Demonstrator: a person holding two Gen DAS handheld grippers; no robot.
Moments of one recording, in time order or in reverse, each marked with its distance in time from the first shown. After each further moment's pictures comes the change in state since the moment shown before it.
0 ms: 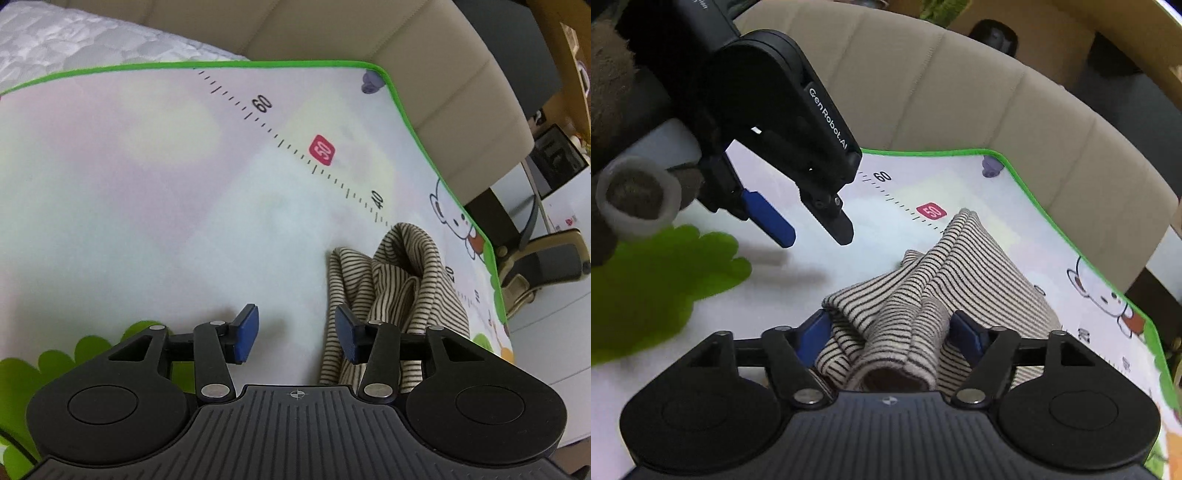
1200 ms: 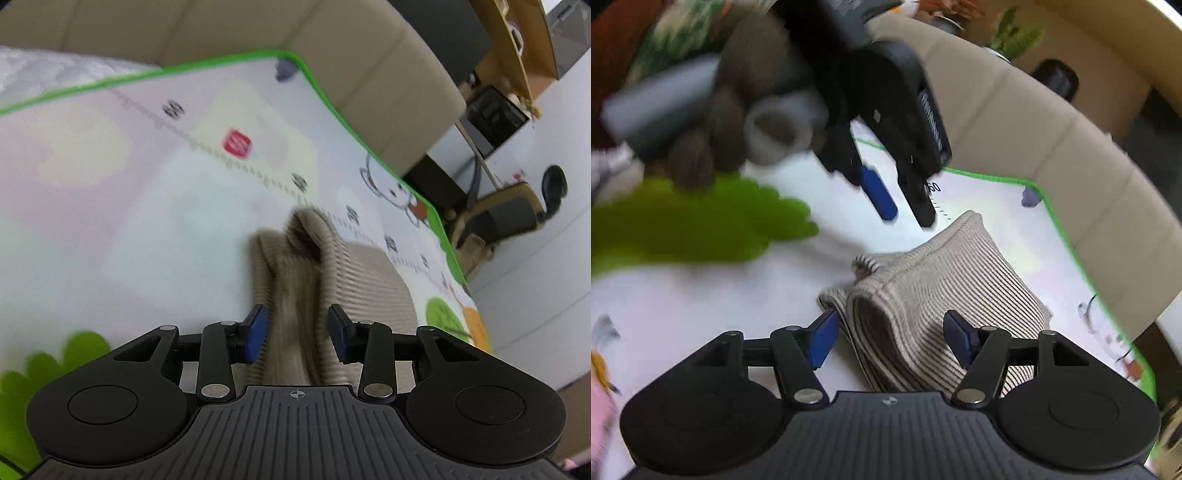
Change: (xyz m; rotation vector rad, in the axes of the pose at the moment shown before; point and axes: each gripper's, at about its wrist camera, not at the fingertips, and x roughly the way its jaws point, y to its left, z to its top) left arm -0.012 -0.028 -0.006 0.172 0.000 -0.129; right arm -0.079 0.016 -0.024 -0.222 -0.041 0.104
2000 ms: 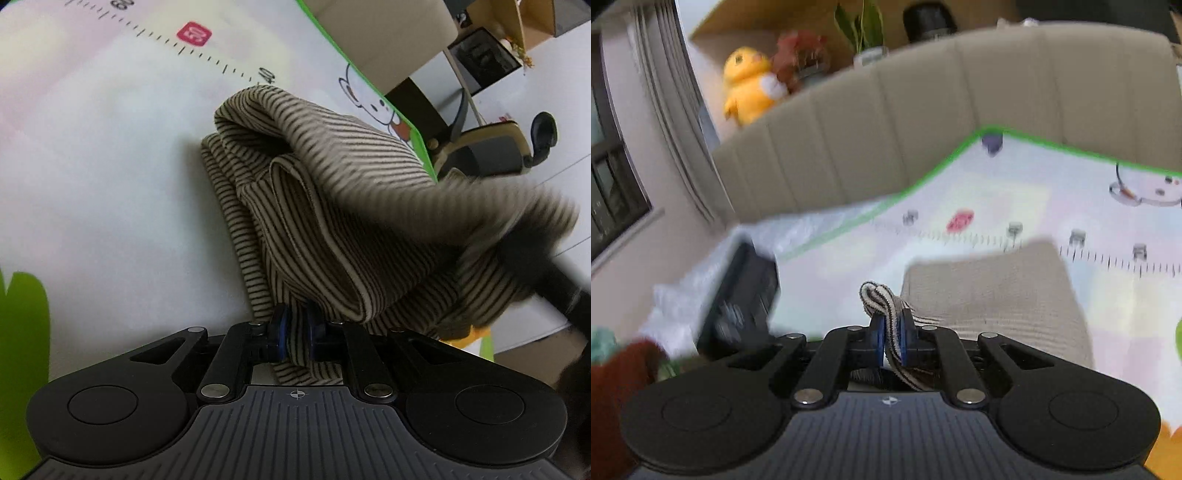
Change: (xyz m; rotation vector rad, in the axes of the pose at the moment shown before) left arm 0.068 -0.007 -0.037 -0.024 0.262 -0.134; right arm 0.009 -0.135 -0.003 0.773 -0.060 0.298
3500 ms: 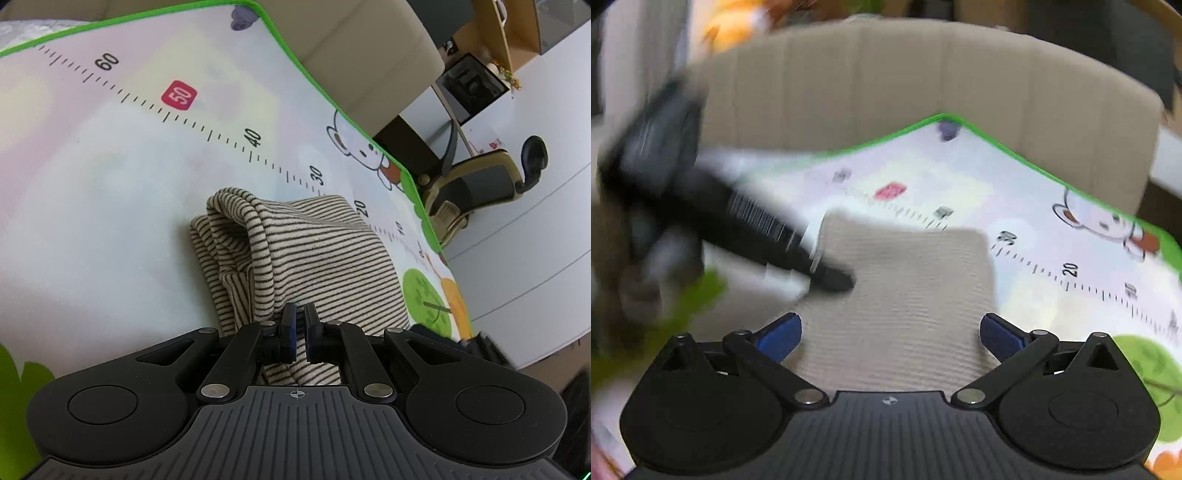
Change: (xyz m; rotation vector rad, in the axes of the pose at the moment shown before) left arm -0.009 -0.018 0.029 0.060 -0.121 0.010; right arm -0.019 -0.024 -0.030 -0.191 0.023 -0.246
